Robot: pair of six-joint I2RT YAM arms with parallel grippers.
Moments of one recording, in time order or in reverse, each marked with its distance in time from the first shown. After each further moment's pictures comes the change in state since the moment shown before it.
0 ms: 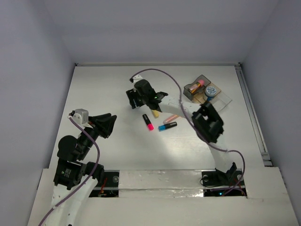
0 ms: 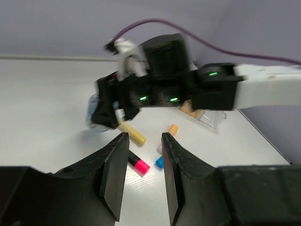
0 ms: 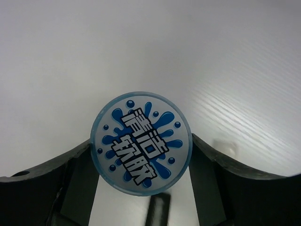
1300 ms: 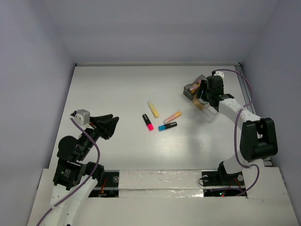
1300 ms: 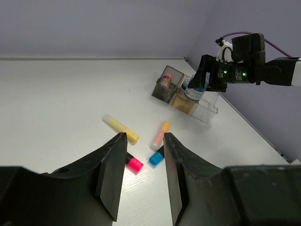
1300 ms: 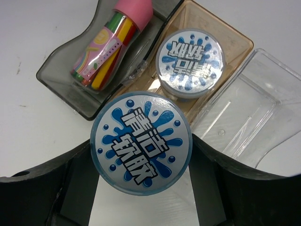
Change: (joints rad) left arm -0.029 -0.003 0.000 0.001 0.026 0.000; right arm -0.648 -0.673 -0.760 0.018 0.132 0.140
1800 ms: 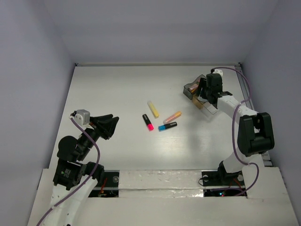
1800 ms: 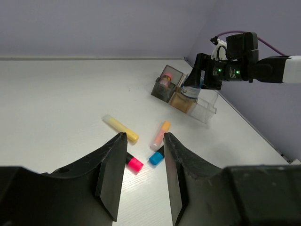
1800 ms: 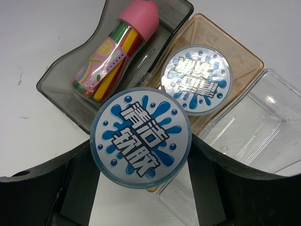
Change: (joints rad) left arm 0.000 0.000 0.000 0.000 0.000 0.000; right arm -0.013 0.082 0.051 0.043 -0.018 -0.010
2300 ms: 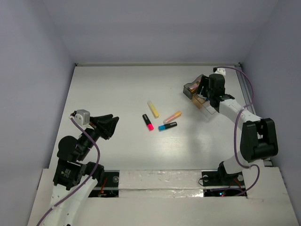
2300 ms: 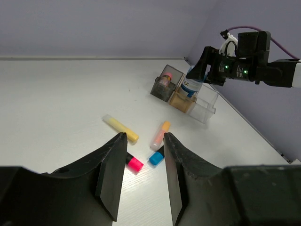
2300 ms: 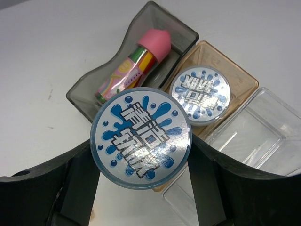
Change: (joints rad) left arm 0.000 0.000 0.000 0.000 0.000 0.000; right arm 0.000 -0.081 -0.068 0.116 -0.014 0.001
